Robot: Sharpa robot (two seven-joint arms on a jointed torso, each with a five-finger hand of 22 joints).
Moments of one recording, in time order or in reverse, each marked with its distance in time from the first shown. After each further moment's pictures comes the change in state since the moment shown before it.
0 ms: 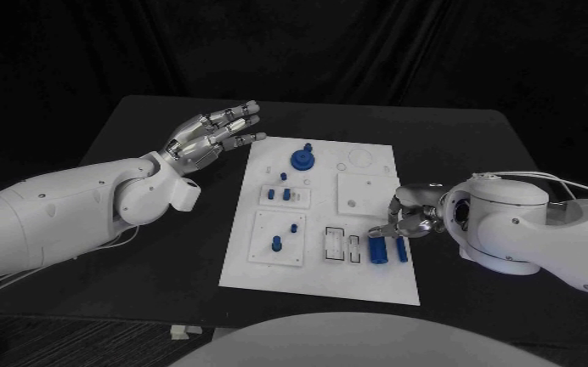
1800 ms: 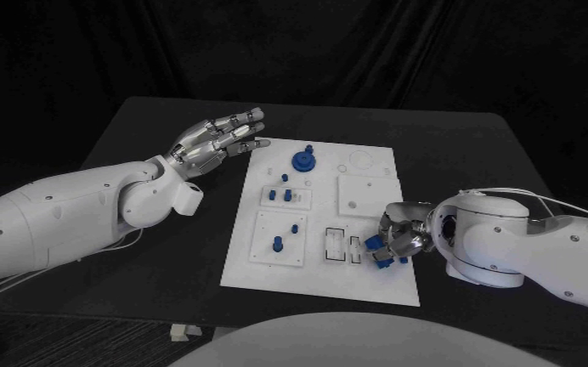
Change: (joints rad) left arm -0.017 0.003 0.000 -0.004 0.000 0.024 -0.017; left_hand 0.000 0.000 0.005 0.000 0.000 0.000 0.000 0.000 0.000 0.000 0.000 0.000 0.000 0.007 0.007 0.004 0.001 0.000 0.004 0.004 0.000 0.003; right arm -0.062 0.052 0.000 -0.028 0.133 -0.041 0.011; right_hand 0.194 -0.048 0.129 -0.092 0.722 -0.072 0.004 -0.017 0.049 -0.002 -0.009 0.000 0.000 0.000 0.000 -0.012 -0.044 0.000 0.004 -0.004 -0.005 0.000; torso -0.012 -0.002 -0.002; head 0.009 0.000
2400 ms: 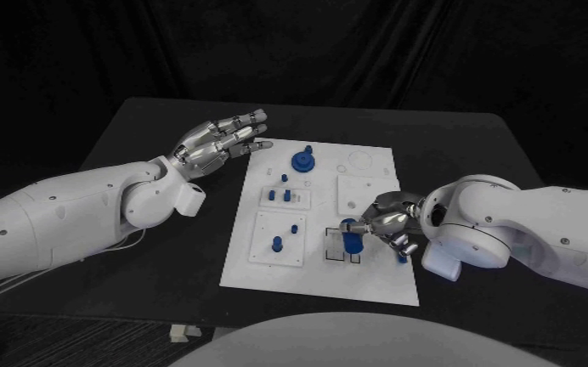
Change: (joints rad) left arm -0.003 0.011 0.000 -0.004 0.000 0.005 -0.006; left_hand 0.000 0.000 0.003 -0.003 0.000 0.000 0.000 0.000 0.000 0.000 0.000 0.000 0.000 0.000 0.000 0.000 0.000 0.000 0.000 0.000 0.000 0.000; right arm 0.067 0.051 0.000 -0.022 0.619 -0.130 0.032; right_hand -0.134 0.006 0.083 0.083 0.021 0.000 0.000 0.038 0.058 0.000 0.000 0.000 0.000 -0.002 -0.002 0.006 -0.009 0.000 0.000 0.000 0.012 0.000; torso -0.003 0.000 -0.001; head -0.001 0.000
